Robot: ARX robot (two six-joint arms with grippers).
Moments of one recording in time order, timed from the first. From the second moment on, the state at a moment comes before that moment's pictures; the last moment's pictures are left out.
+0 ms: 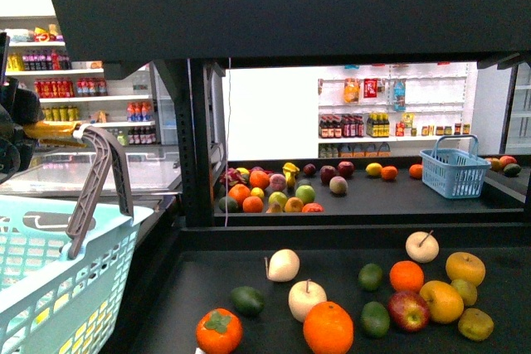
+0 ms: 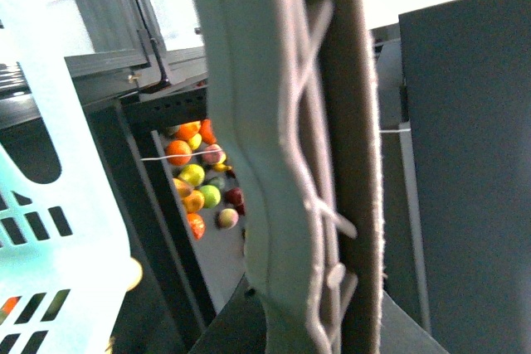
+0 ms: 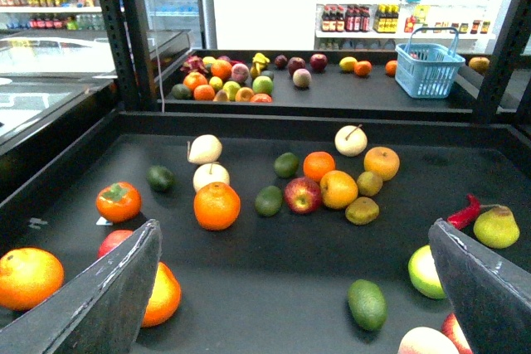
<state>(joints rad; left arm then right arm) -0.02 1.76 1.08 0.71 -0.12 -1.30 0.00 0.01 0.02 0.00 0.00 0.00</state>
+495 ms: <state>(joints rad) 0.14 1.88 1.17 0.80 0.02 -1.42 0.00 0.01 0.02 0.00 0.00 0.00</state>
